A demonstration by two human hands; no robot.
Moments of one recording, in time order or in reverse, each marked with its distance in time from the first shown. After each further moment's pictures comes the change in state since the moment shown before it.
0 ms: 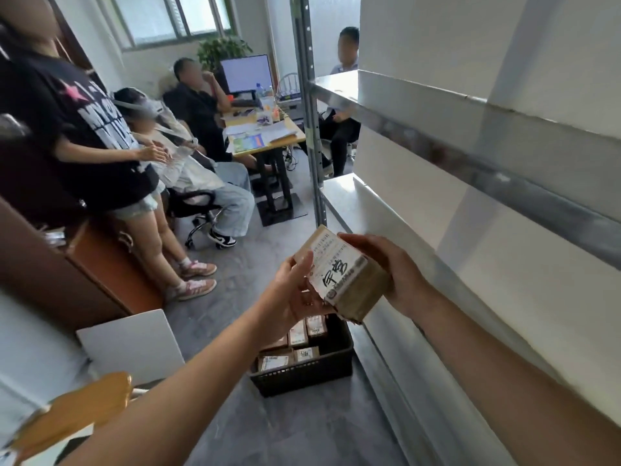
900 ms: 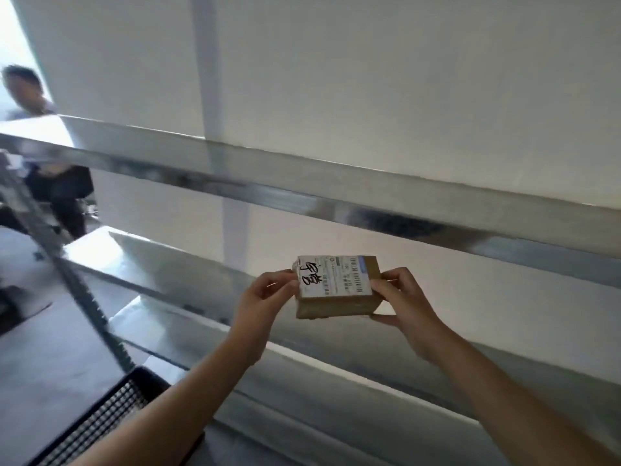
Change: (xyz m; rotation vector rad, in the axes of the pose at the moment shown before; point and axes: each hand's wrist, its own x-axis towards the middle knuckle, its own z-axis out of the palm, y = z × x) left_hand -0.017 -0.076 0.184 0.291 -0.495 0.195; right_hand -0.322 -0.016 -0.052 -0.301 1.167 -0.080
